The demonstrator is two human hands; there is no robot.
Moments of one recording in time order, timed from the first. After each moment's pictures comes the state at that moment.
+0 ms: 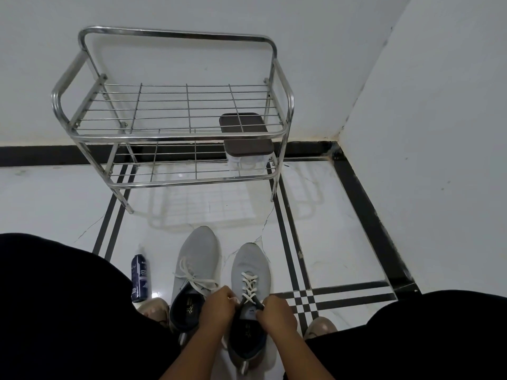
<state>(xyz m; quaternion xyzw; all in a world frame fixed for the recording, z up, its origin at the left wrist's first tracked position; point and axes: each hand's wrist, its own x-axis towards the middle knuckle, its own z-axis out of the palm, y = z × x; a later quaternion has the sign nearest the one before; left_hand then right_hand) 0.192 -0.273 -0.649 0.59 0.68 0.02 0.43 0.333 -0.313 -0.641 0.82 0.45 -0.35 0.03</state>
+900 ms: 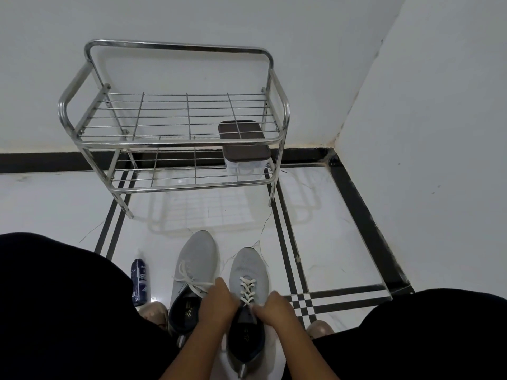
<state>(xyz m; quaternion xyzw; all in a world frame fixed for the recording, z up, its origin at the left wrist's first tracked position) 0.204 -0.264 -0.619 0.62 0.68 -0.01 0.38 0.339 -0.301 -0.603 0.81 0.40 -0.43 0.02</state>
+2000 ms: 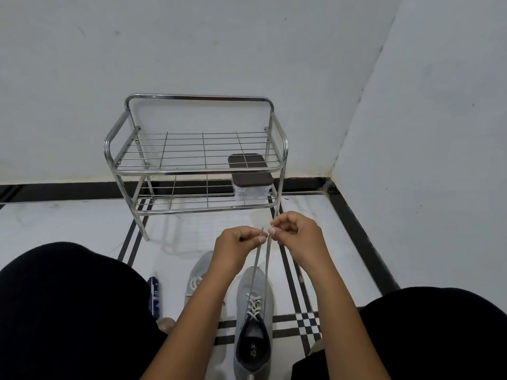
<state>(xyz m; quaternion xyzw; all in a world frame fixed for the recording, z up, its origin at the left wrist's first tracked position) 0.210 -0.240 -0.433 0.57 0.49 0.38 0.53 0.354 -0.278 -0.395 0.67 0.51 -0.32 -0.44</state>
